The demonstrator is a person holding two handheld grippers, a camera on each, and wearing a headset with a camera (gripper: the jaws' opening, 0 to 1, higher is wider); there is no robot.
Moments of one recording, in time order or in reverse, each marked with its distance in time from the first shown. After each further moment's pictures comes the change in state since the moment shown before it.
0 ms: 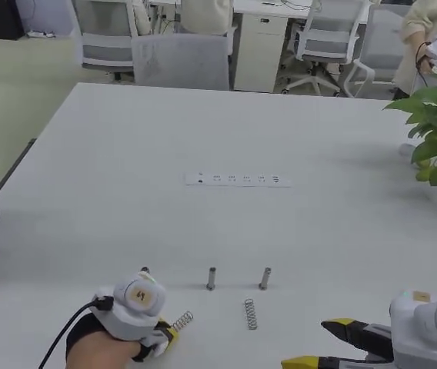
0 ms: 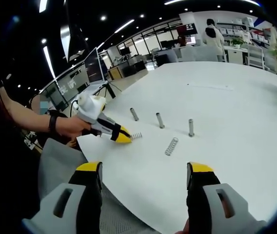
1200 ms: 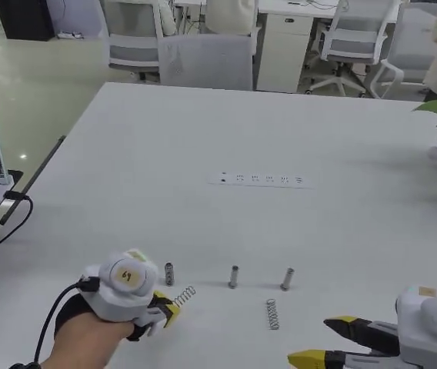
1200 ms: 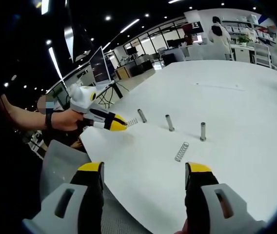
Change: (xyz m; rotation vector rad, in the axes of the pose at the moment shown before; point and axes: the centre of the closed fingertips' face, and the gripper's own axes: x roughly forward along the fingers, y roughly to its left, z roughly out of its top) left arm -0.056 0.024 0.022 -0.008 -0.111 0.050; right arm 0.023 0.012 0.008 -0.001 0.005 0.079
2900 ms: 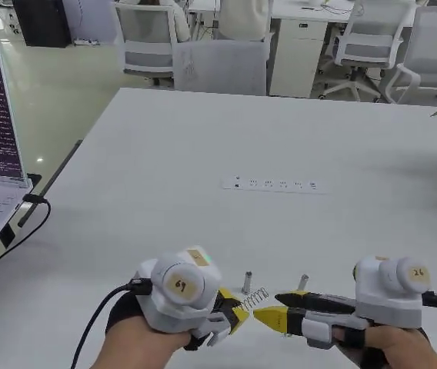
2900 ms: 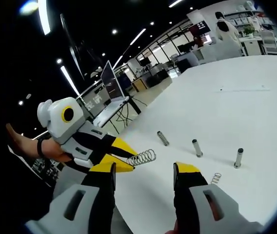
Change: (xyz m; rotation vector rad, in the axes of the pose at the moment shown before) left arm -0.017 -0.091 0.070 0.165 -0.144 -0.159; right arm 0.067 0.024 0.054 0.103 -0.104 0.207
